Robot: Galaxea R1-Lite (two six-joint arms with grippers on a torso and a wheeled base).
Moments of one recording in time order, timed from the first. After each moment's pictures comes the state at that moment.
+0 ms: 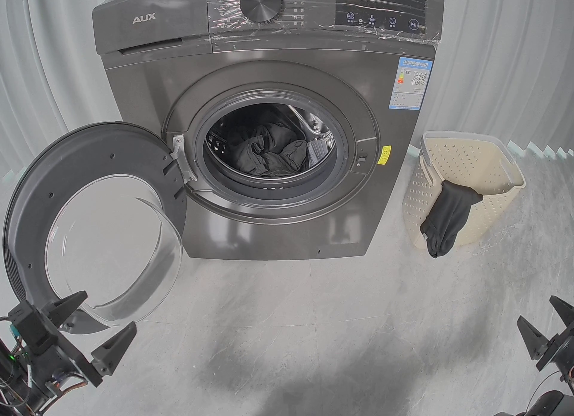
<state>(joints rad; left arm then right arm) -0.54 0.90 -0.02 -0.75 0.19 -0.08 0.30 0.56 -0.02 -0.39 -0.18 0.06</state>
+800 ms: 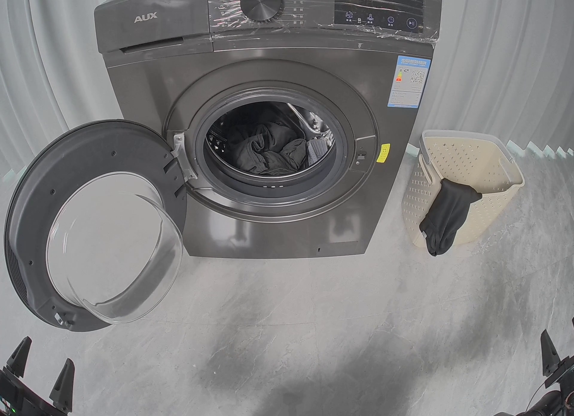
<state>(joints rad) 0.00 0.08 -0.02 -0.08 -0.02 -0.06 0.11 0.10 -0.02 -0.06 -0.22 0.02</state>
